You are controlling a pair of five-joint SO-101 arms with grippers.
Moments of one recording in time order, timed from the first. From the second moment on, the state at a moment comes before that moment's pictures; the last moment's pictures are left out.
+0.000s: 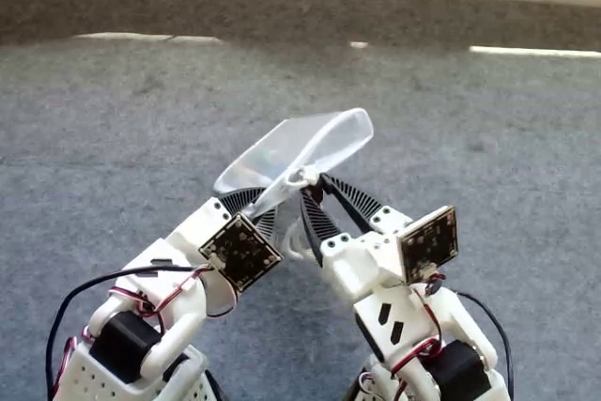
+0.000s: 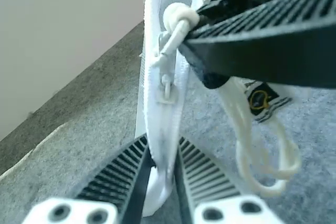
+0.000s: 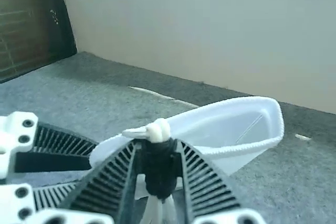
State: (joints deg) left arm 26.2 -89.0 67.1 55.5 -17.4; right arm -31.3 -99.7 66.5 44.6 -2.0
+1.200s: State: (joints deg) left arm 25.0 -90.0 67.1 56.8 -16.3; right arm -39.8 -100.4 58.7 58.5 -3.2
